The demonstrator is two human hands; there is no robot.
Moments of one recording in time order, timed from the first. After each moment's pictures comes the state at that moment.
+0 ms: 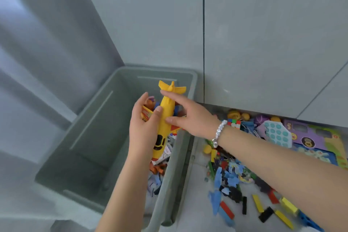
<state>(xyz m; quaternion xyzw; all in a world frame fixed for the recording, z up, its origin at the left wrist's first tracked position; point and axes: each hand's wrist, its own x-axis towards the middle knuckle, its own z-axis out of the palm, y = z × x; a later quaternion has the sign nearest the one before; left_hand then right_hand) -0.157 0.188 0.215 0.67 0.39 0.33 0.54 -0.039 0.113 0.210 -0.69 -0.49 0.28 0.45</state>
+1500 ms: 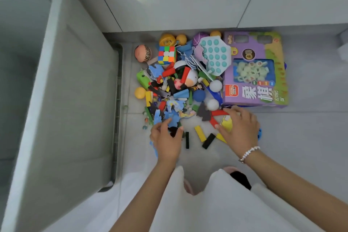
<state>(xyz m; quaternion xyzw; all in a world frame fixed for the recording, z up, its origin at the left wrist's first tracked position) -0.104 0.003 -0.075 0.77 0.45 -0.04 0.45 -0.011 -0.163 -0.065 -0.97 -0.09 0.12 0.17</state>
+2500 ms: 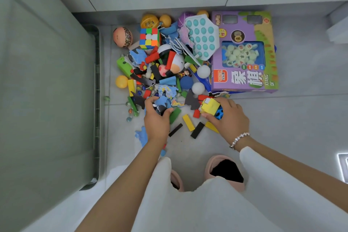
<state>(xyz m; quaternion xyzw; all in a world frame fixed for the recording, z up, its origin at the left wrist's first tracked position) -0.073 0.003 -0.096 0.75 0.42 0.04 0.51 -0.003 -0.175 -0.082 -0.96 -0.08 0.21 0.14</state>
